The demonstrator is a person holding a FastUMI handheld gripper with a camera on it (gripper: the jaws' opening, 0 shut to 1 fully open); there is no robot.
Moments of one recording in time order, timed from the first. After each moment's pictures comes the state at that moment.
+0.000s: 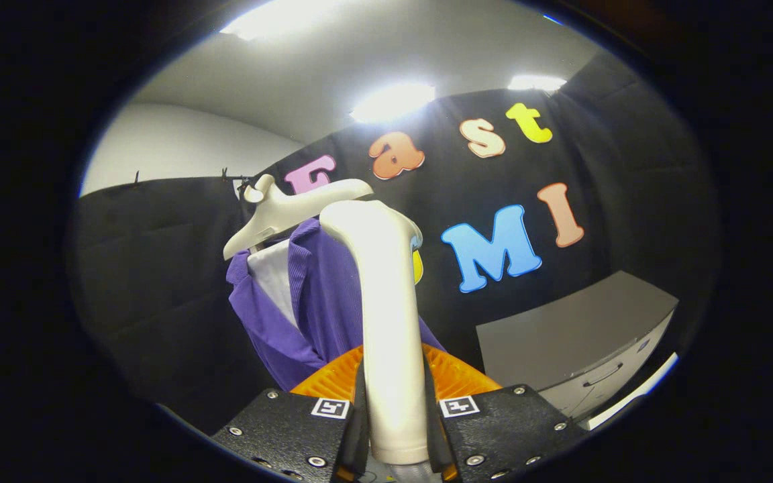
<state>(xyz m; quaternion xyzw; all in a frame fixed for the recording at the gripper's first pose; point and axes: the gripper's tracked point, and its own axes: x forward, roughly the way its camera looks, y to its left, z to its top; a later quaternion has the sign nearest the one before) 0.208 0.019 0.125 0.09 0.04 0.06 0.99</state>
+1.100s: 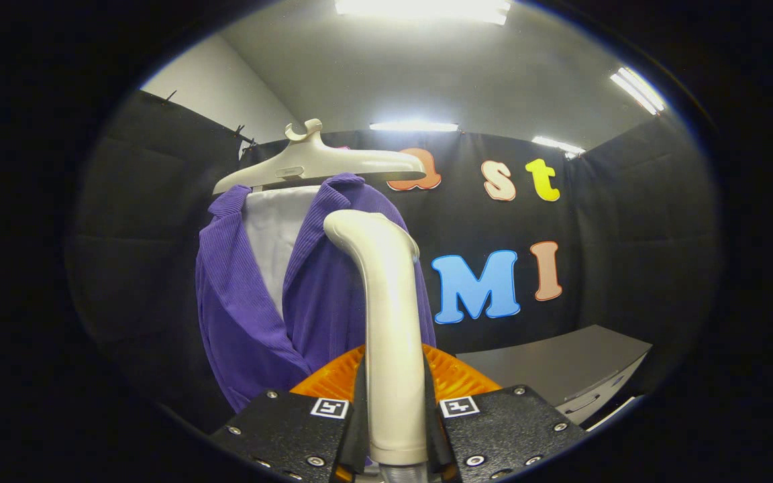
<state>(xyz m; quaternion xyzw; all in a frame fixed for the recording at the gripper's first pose) 0.260 0.072 0.075 -0.02 -0.01 -0.04 1.00</state>
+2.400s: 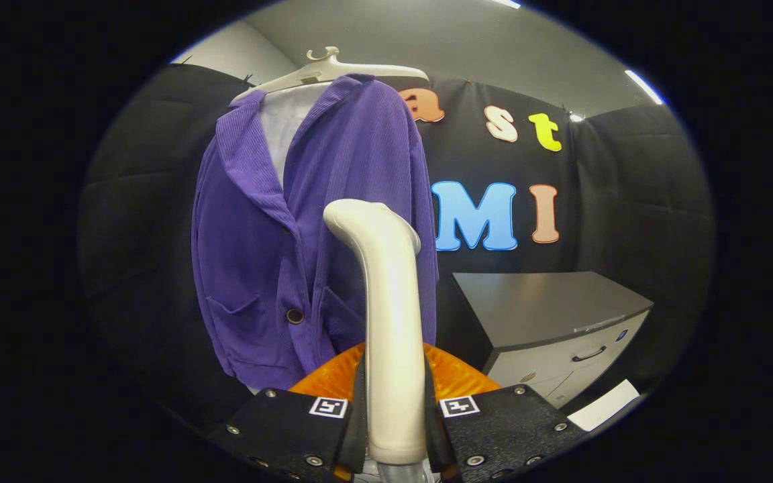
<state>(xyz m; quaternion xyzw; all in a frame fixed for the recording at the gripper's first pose) 0.224 0.062 -0.085 -0.03 0.12 -0.03 0.99</state>
